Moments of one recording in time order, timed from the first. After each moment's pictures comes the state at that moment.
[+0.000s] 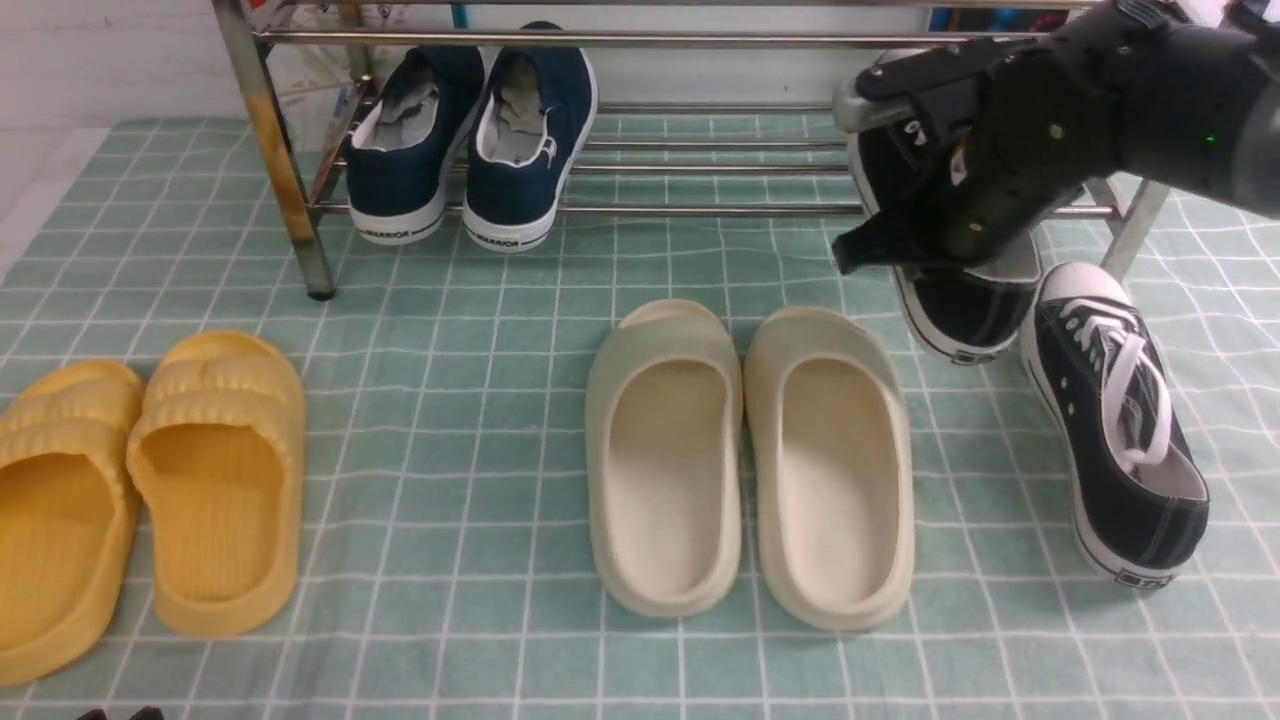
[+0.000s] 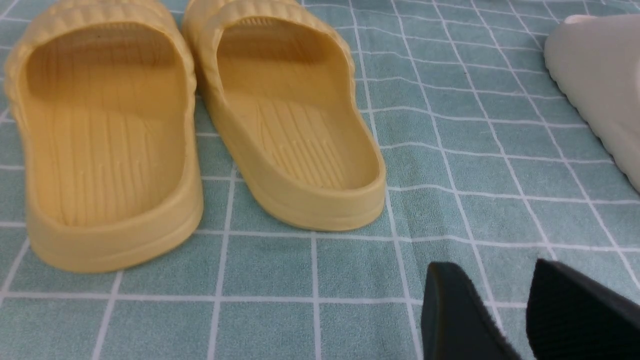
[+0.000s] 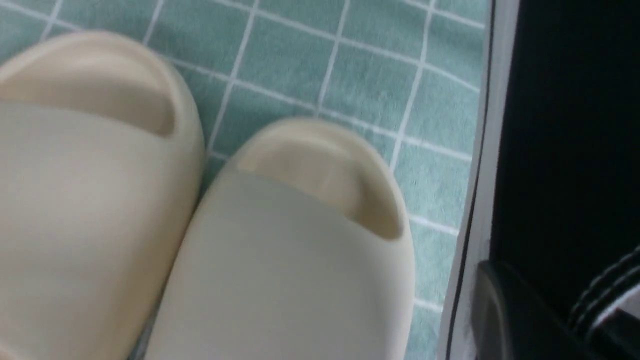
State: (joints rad) right arm 0.39 1.94 -1.63 -0.22 0.73 0.26; left arm -0.12 -0.01 0.03 -0.02 0.40 -0.16
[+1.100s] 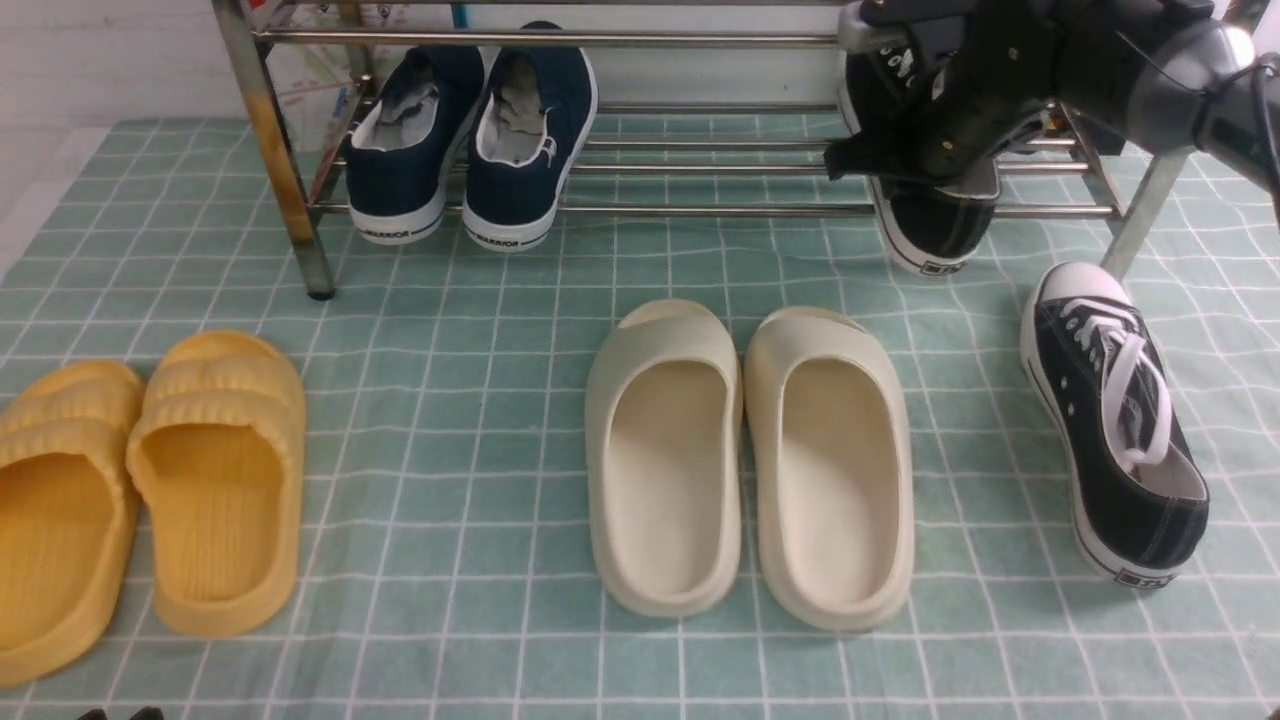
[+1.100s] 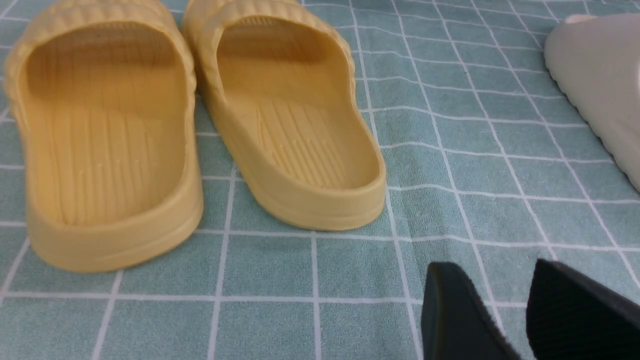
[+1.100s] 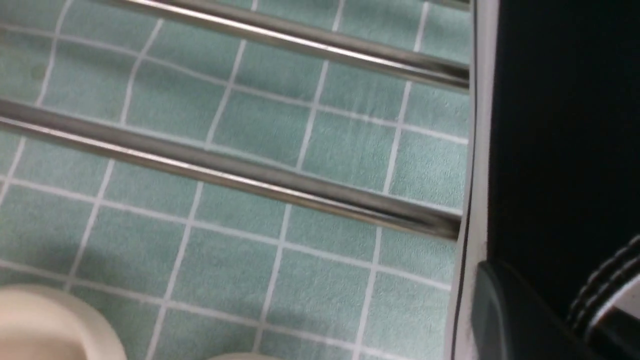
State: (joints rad) right arm 0.27 2.23 -2.05 -0.06 0.75 0.13; left arm -0.12 -0.01 0.03 -0.02 0.40 -0.16
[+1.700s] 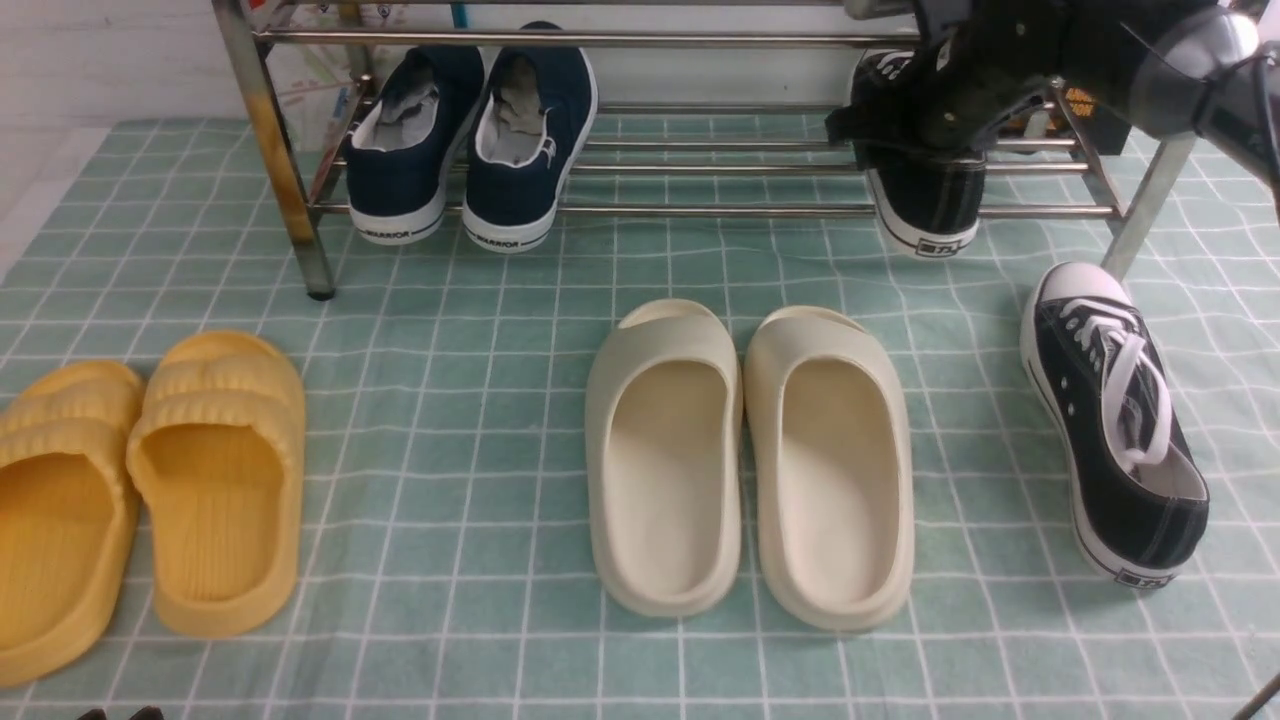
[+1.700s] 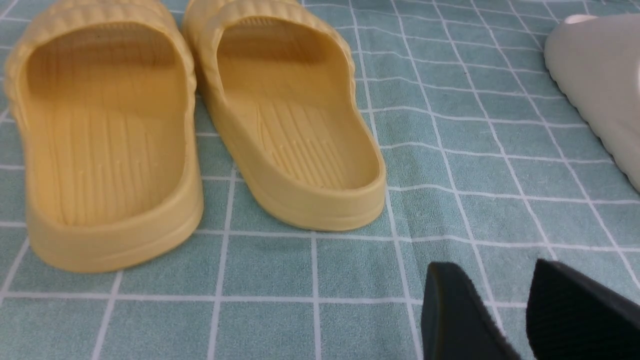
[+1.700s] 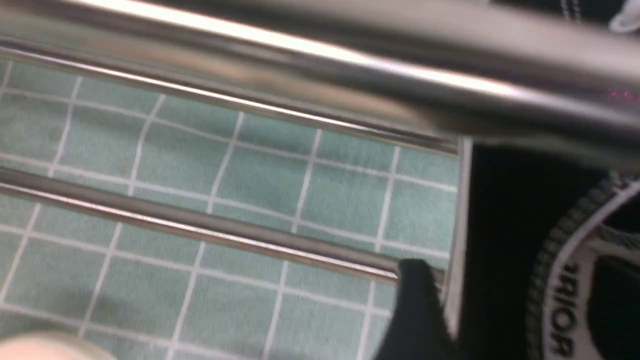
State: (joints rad) right arm 0.26 2.26 -2.18 -0.04 0.83 0.12; left arm -0.12 -0.01 0.03 -0.02 0.40 -0.16
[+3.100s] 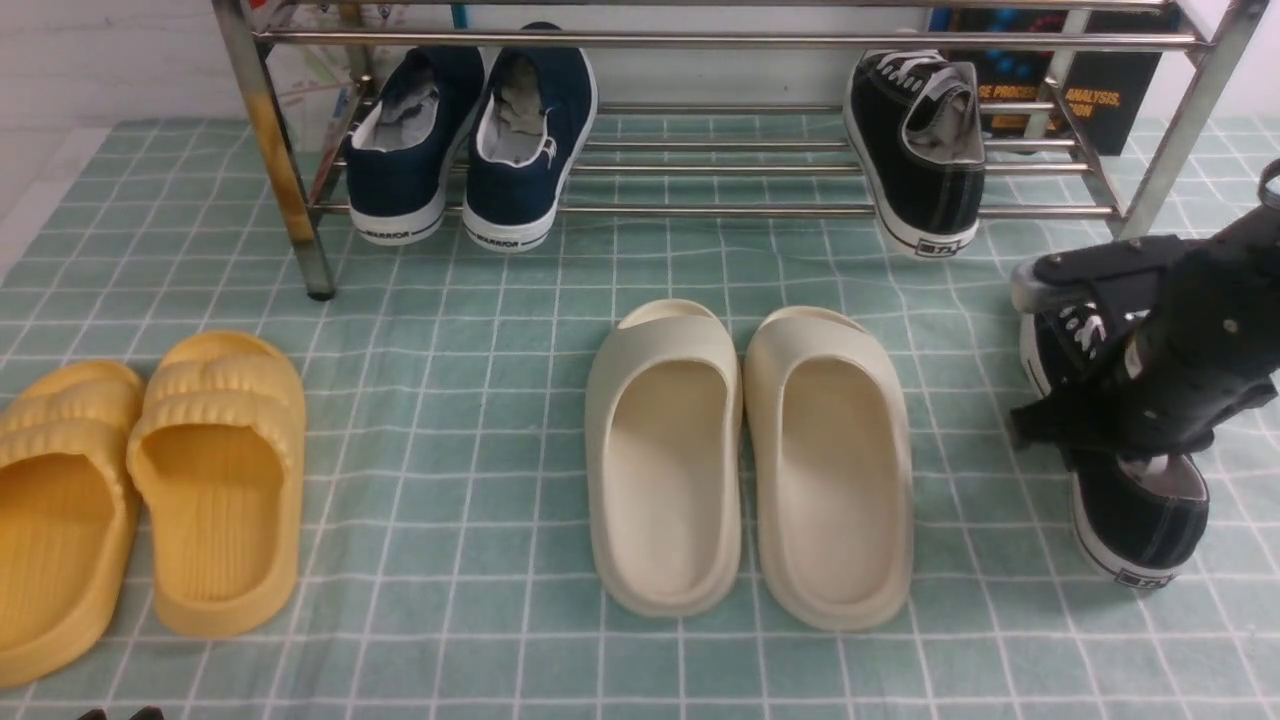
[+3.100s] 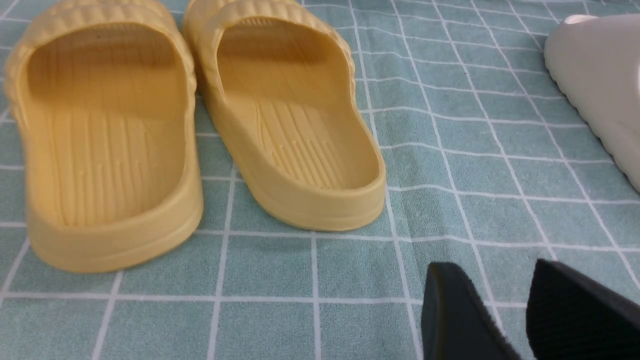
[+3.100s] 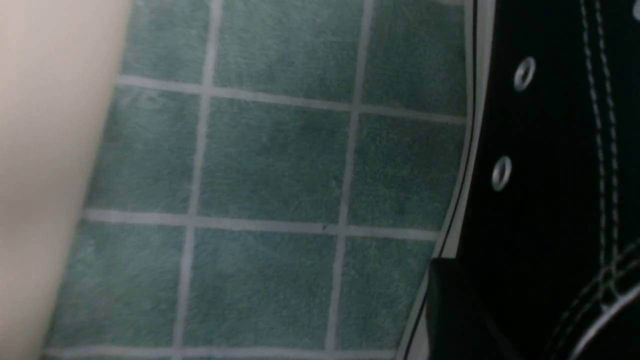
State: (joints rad) right arm 0.24 1.75 -1.06 -0.32 0.59 0.44; left arm -0.12 -0.01 0.03 -0.02 0.40 -0.16
